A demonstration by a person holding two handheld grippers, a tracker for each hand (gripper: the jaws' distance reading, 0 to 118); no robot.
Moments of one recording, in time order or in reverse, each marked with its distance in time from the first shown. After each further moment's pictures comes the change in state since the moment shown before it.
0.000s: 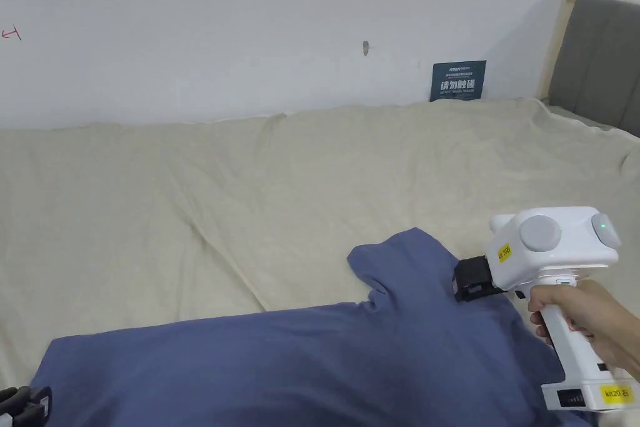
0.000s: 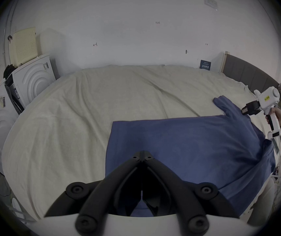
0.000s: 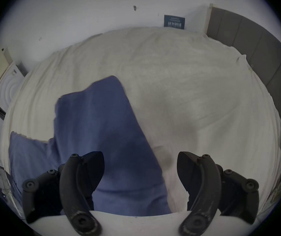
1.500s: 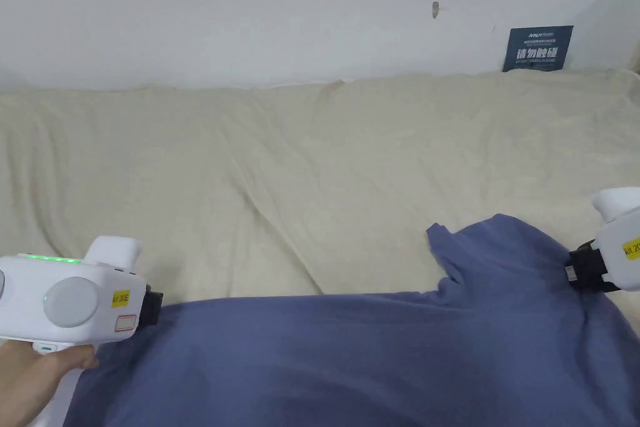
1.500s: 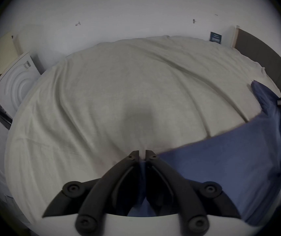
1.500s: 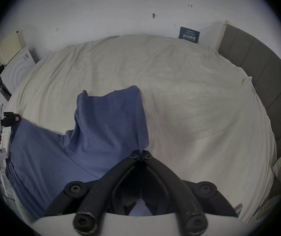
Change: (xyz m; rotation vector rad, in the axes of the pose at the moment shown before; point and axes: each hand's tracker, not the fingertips) left arm -0.018 0.072 -0.168 -0.235 0.011 -0.106; right arm -0.006 -0.001 0.045 0.075 0.037 0.152
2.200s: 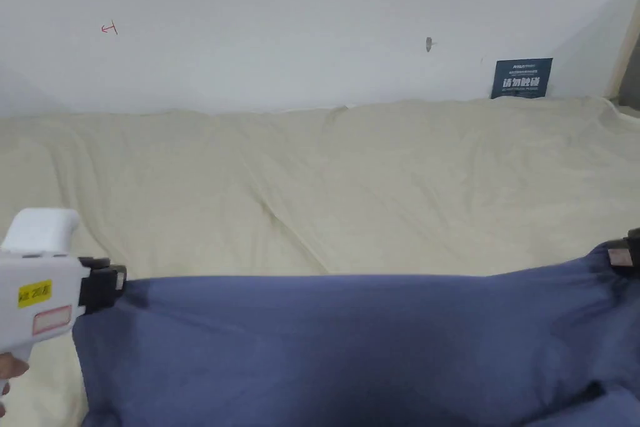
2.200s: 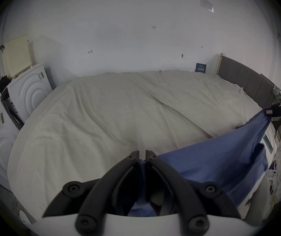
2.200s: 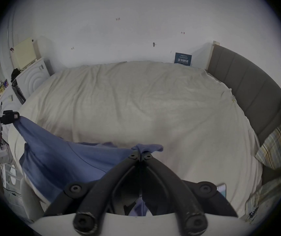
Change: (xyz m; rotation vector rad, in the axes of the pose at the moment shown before) left arm -0.022 -0.075 0.204 0.254 -0.055 0.051; right arm 0.006 -0.085 0.170 0.192 0.047 0.008
